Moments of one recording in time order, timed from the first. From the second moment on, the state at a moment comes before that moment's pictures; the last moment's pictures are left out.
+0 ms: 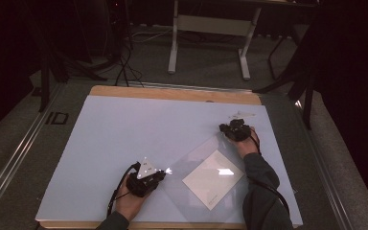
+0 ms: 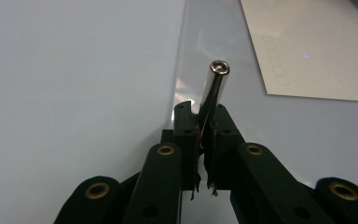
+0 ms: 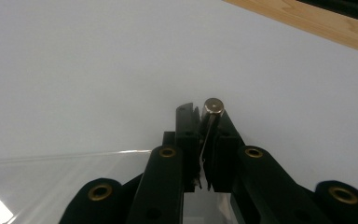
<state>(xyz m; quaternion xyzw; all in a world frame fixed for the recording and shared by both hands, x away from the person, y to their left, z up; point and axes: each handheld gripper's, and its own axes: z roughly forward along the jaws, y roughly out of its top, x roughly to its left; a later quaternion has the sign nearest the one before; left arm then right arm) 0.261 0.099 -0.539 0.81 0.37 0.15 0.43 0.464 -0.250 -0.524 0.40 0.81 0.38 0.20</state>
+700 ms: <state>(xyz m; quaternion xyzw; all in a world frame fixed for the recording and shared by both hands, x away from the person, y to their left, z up) 0.280 0.137 -0.515 0.75 0.41 0.18 0.48 0.452 -0.242 -0.494 0.37 0.82 0.36 0.23</state>
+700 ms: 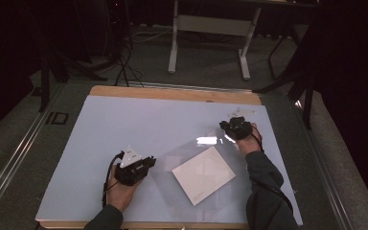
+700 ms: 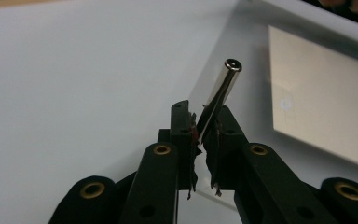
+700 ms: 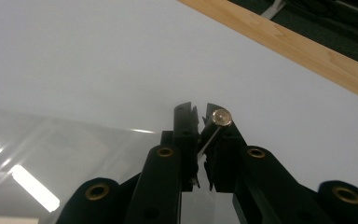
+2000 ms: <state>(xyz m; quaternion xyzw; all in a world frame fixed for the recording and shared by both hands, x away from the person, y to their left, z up) 0.432 0.166 -0.507 0.73 0.51 0.22 0.39 0.464 -0.226 -0.519 0.47 0.78 0.36 0.20</state>
